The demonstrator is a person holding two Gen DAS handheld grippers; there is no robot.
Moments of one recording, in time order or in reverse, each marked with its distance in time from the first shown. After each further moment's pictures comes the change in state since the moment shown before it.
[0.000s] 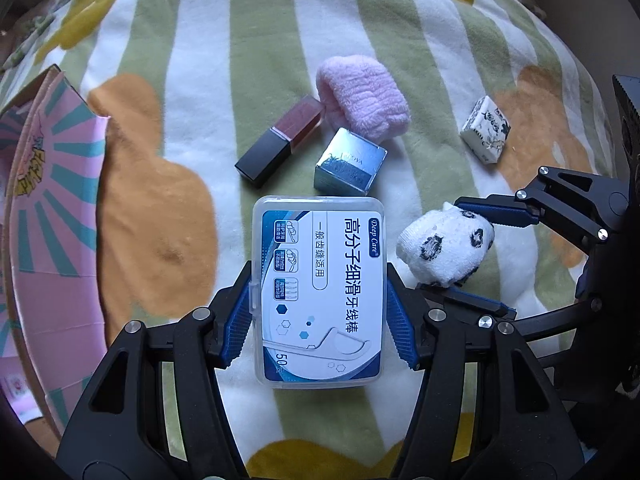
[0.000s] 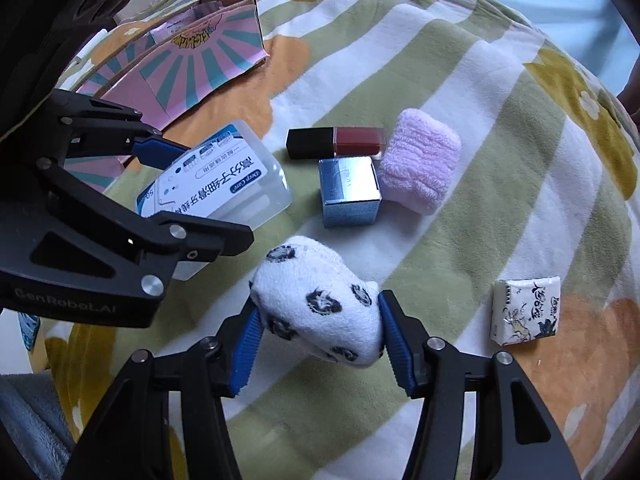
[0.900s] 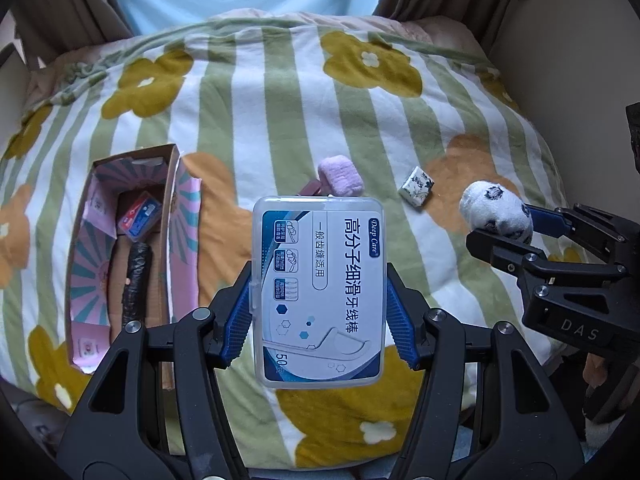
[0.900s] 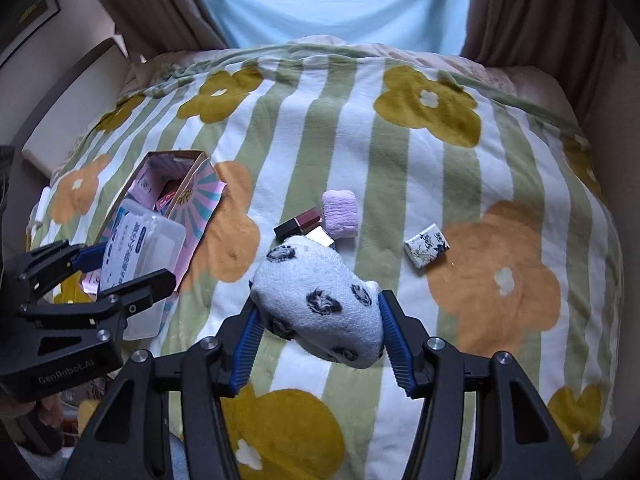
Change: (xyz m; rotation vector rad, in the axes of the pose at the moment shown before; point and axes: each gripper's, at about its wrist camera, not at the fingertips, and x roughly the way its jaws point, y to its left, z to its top) left arm -0.204 0.012 -0.038 0.079 -0.229 -0.031; right arm -0.176 0.059 0.024 0.528 -0.139 -0.205
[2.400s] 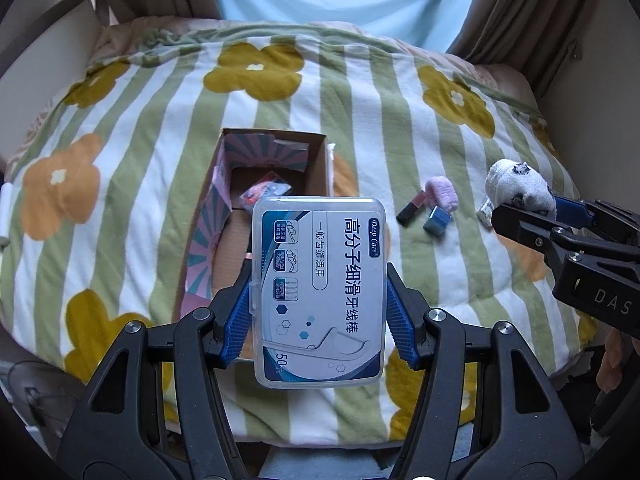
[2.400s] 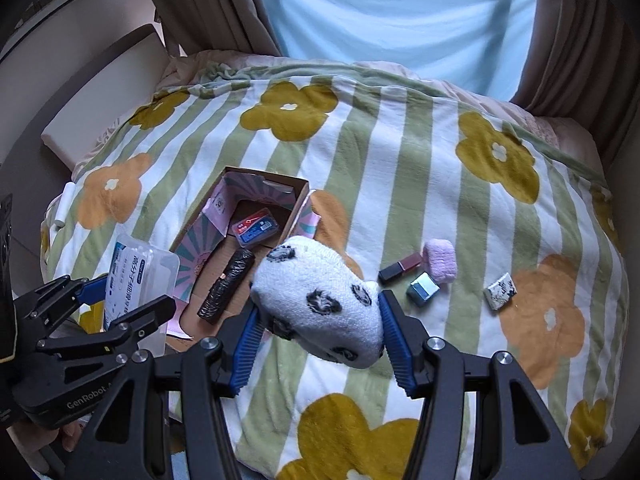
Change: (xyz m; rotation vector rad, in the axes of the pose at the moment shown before) left arm -0.062 0.189 -0.034 -0.103 -0.045 0.033; right arm -0.002 0.183 0.046 -0.142 -0.029 0.034
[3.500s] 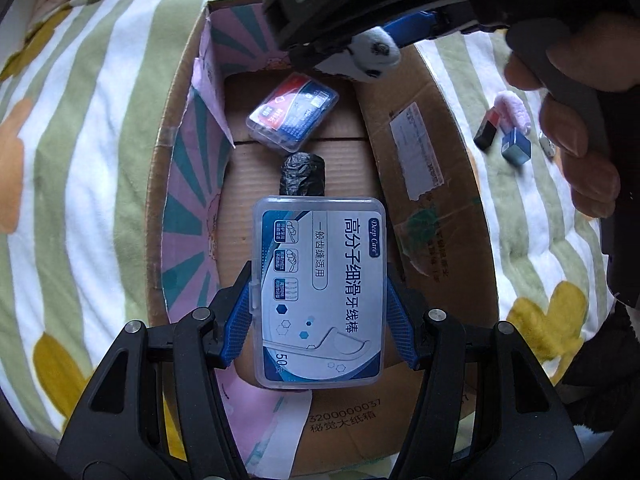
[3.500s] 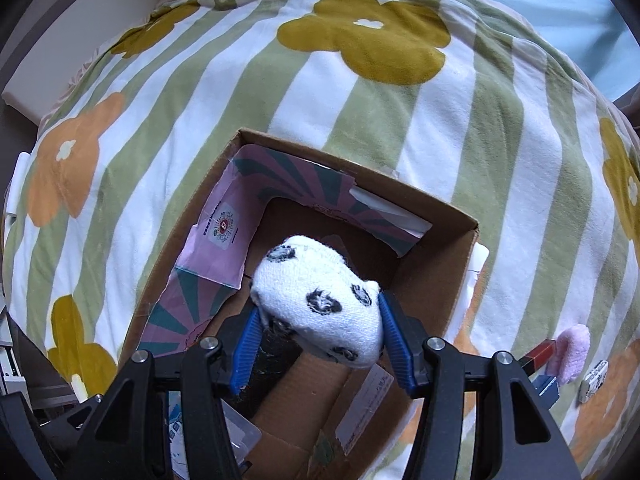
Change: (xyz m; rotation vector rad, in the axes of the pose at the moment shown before) left arm 0.186 0.075 -0.010 0.180 0.249 -0.092; right arm 0.260 0.102 0.097 -0.129 0.257 0.077
